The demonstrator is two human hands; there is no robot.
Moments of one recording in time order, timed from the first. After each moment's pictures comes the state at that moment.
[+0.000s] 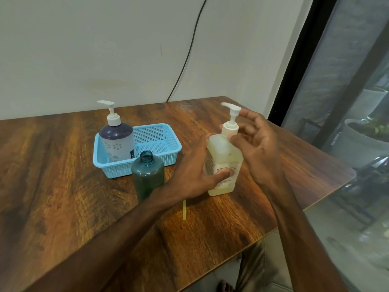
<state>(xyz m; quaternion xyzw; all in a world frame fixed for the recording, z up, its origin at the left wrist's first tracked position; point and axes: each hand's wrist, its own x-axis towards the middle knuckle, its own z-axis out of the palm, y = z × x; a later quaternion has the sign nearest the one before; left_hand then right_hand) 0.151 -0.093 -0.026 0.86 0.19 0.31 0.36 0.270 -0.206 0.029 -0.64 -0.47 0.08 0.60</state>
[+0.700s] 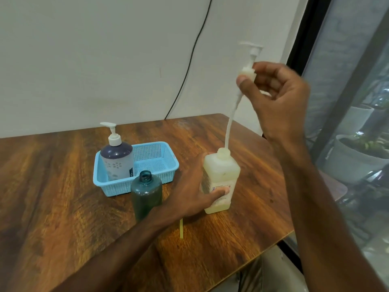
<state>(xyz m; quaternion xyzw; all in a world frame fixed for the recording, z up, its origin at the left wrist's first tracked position) 0.151 -0.095 -0.025 0.86 0.19 0.30 0.36 0.271 -0.197 0.147 -0.55 -0.46 -0.12 0.69</state>
